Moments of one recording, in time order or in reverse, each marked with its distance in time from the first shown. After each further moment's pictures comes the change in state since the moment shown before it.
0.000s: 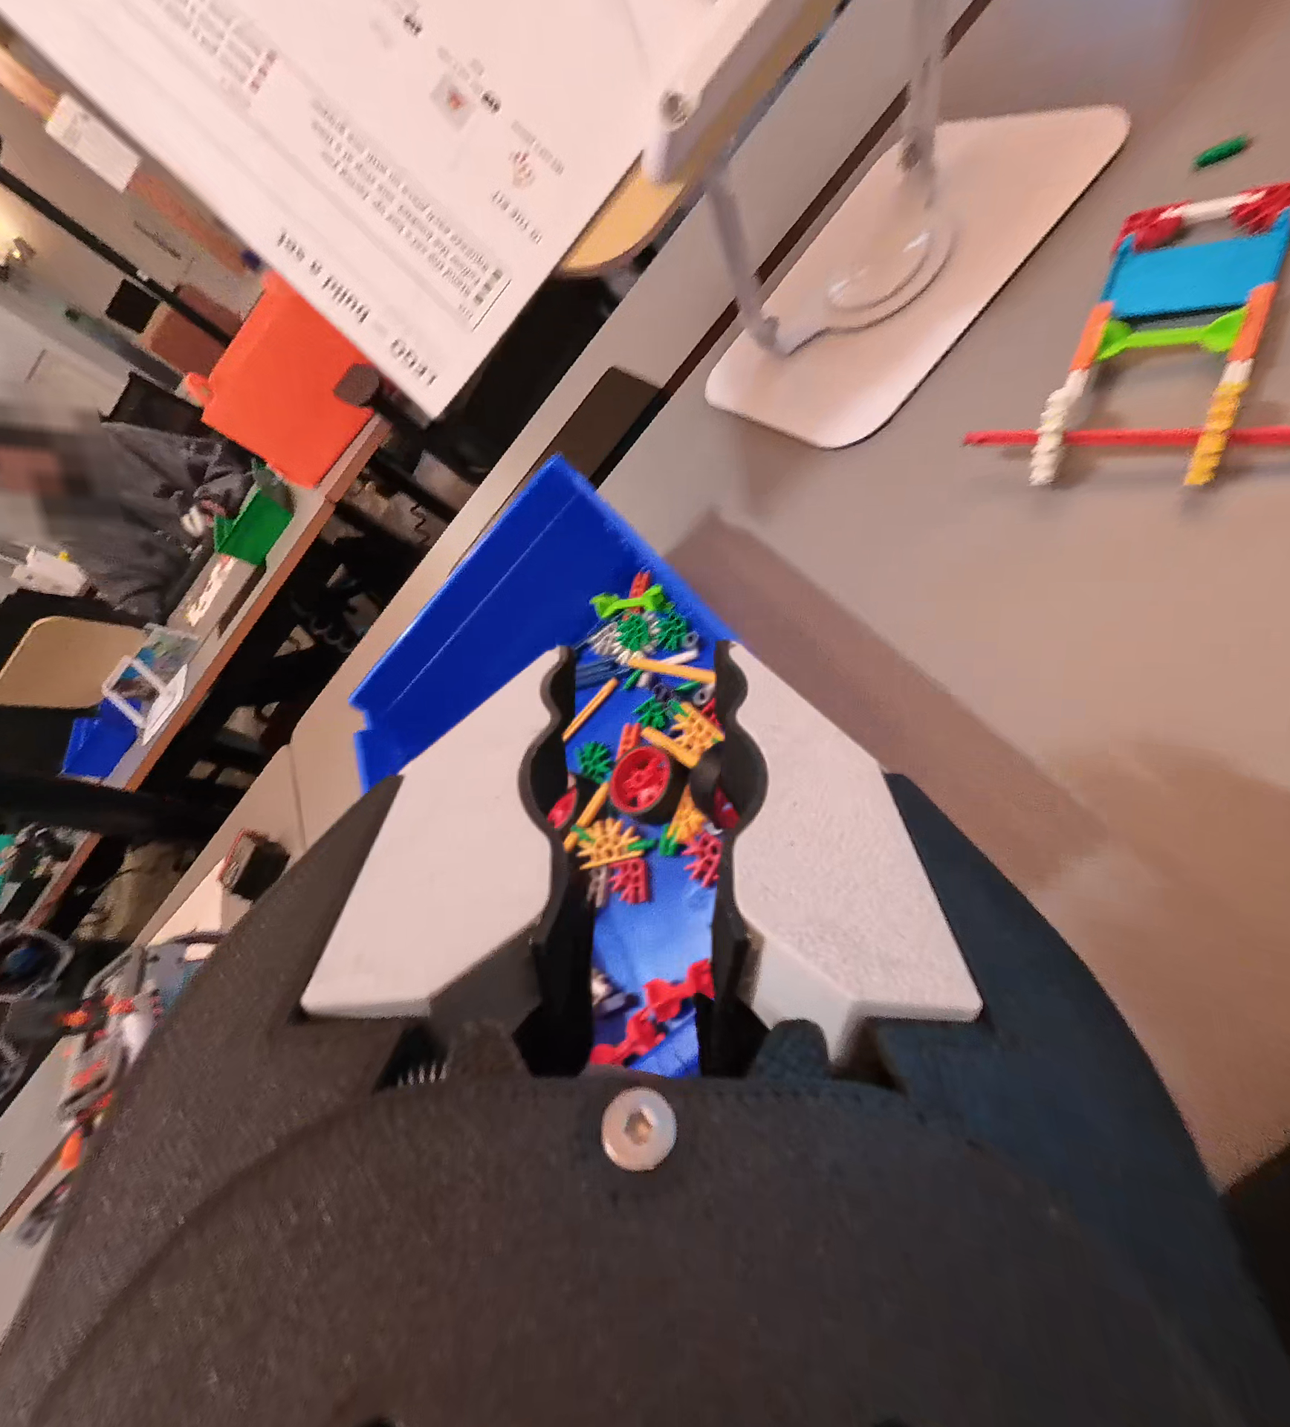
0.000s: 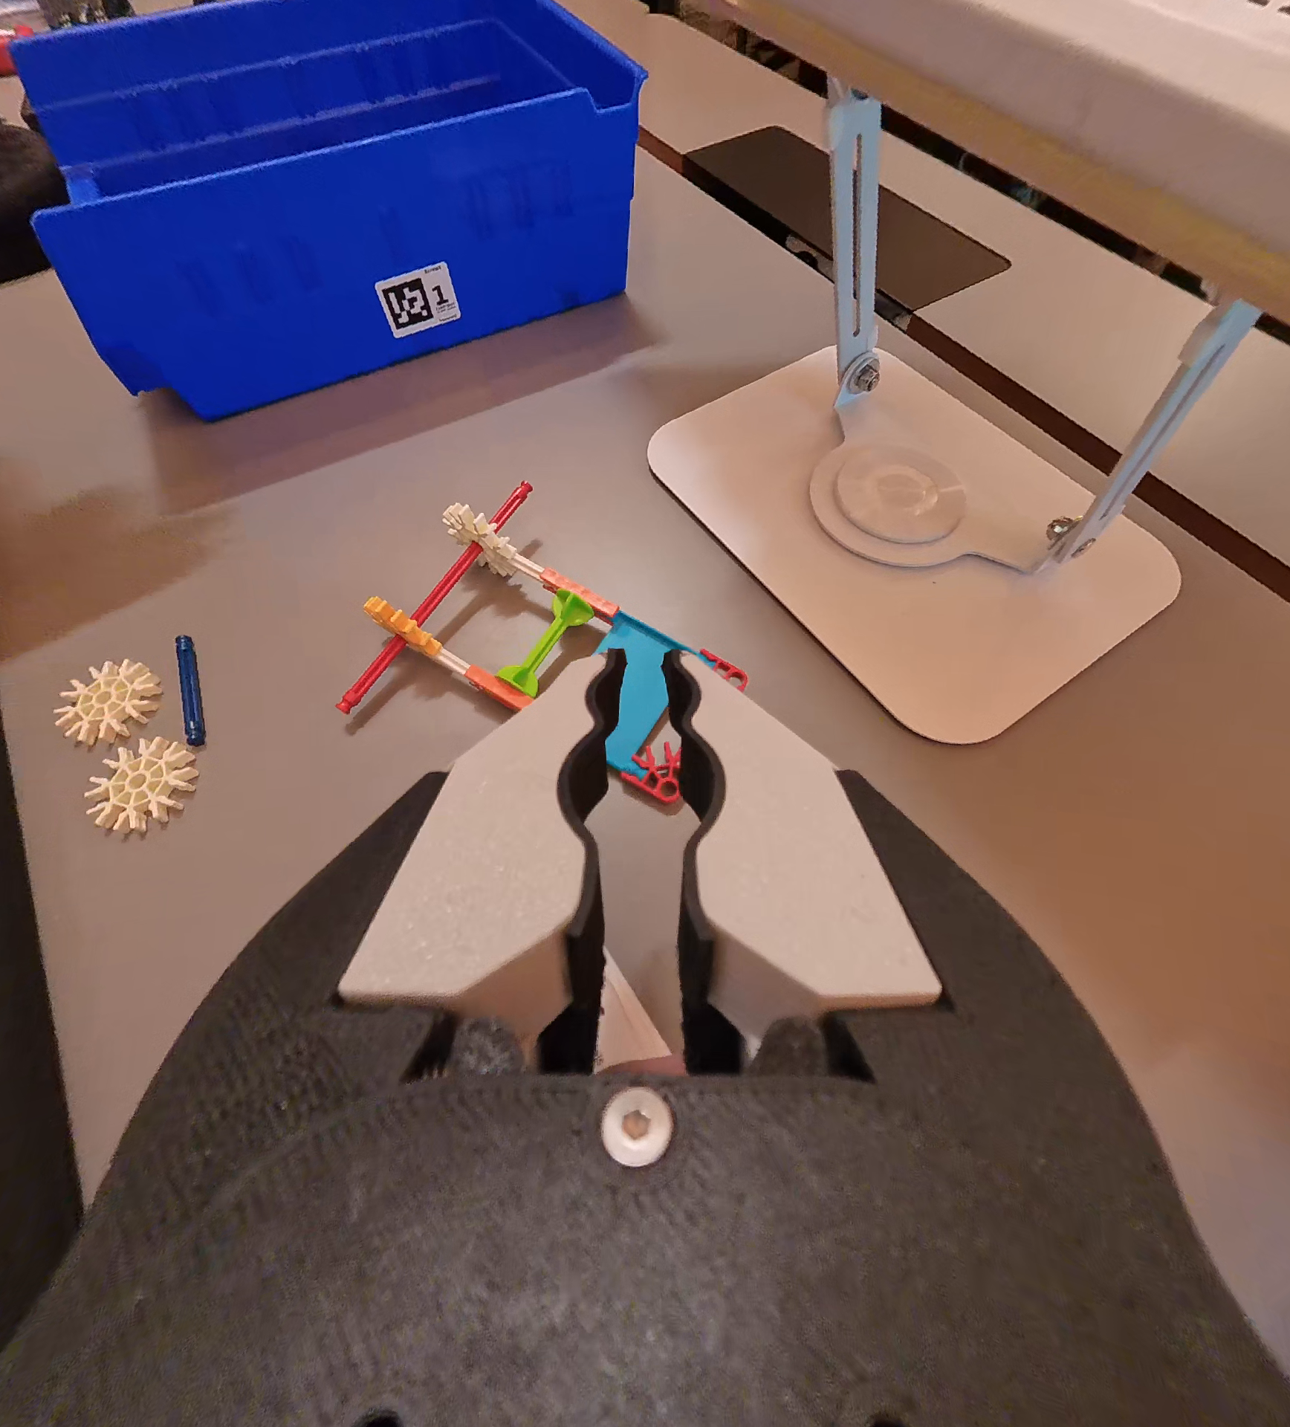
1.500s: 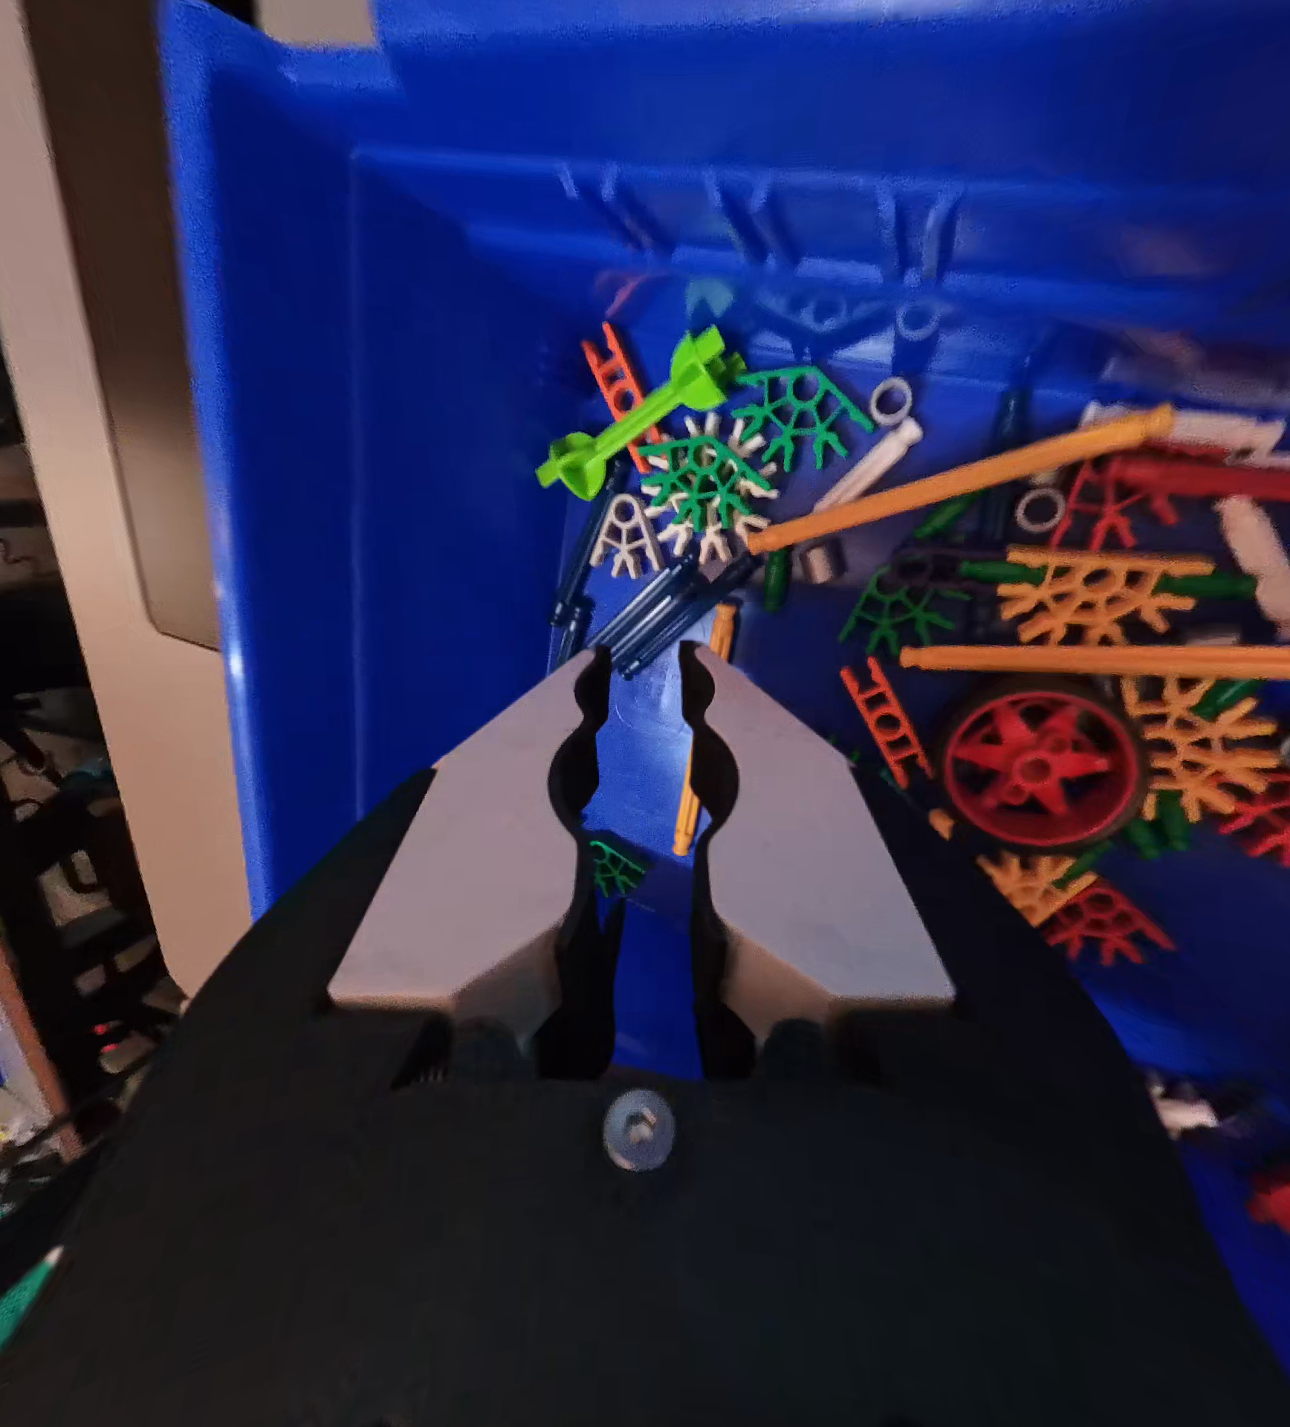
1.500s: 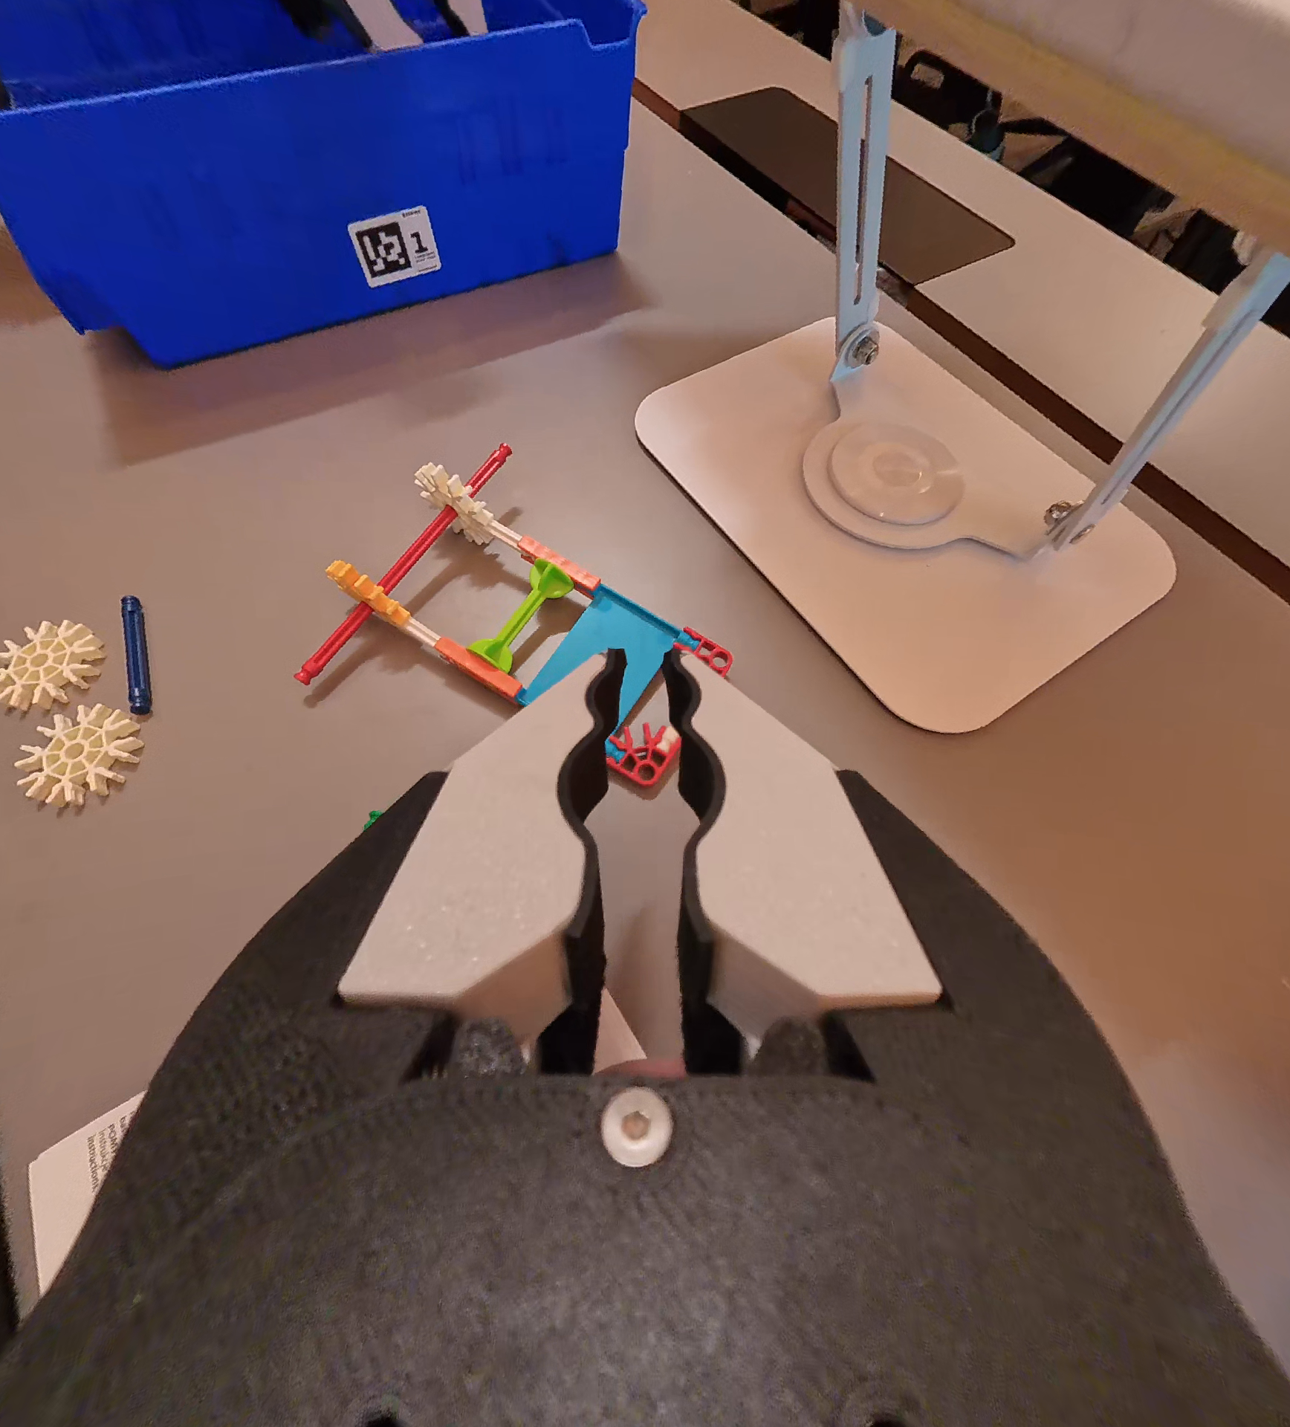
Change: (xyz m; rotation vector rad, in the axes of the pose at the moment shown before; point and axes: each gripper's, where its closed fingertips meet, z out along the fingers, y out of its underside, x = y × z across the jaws) left arm -0.046 0.115 0.197 -0.359 0.594 0.463; right arm 0.006 0.010 0.005 -0.020 0.015 -0.039
